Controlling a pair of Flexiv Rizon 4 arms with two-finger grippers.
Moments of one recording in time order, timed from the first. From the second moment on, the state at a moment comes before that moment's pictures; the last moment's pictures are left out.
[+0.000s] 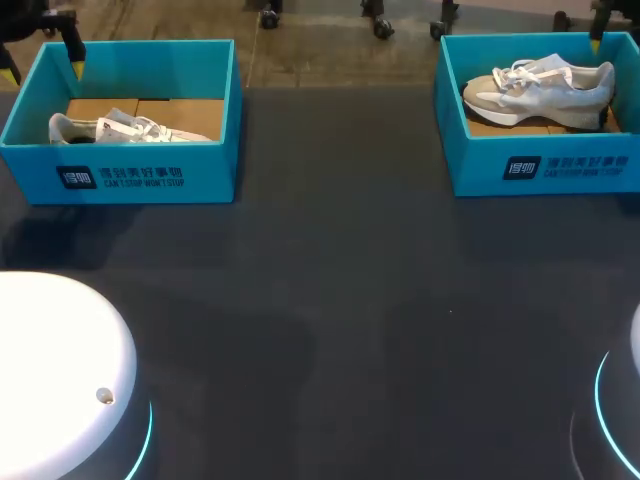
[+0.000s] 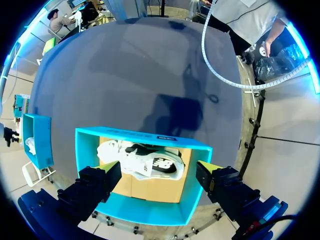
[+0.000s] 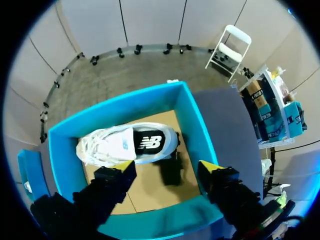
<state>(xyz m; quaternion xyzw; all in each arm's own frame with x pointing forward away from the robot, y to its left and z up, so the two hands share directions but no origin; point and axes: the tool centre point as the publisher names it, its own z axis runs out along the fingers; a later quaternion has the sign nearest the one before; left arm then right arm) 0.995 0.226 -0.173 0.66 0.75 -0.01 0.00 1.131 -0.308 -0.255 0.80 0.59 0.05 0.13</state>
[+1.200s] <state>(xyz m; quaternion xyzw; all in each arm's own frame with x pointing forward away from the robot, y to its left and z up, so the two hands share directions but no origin) 0.995 0.226 -0.173 0.66 0.75 -0.01 0.00 1.159 -0.334 -0.335 0.79 0.61 -0.04 0.08</state>
